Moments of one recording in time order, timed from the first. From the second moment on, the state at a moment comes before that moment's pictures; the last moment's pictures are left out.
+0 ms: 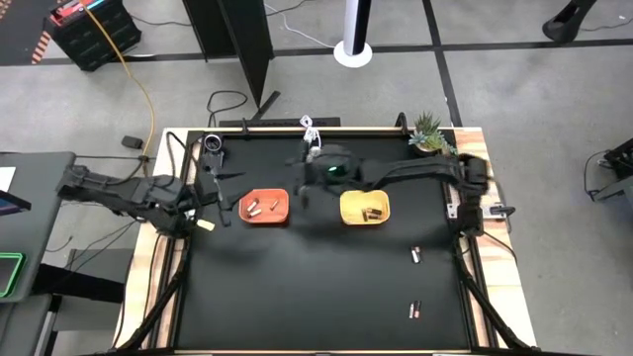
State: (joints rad) left arm -0.21 0.60 0.66 -0.17 -0.66 0.16; right arm -0.16 1.88 1.35 0.37 -0.03 -0.38
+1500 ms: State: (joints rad) left arm 0.23 1.18 0.56 0.40 0.07 -0.01; right arm 0.77 1.08 0.59 -0.79 0.44 1.40
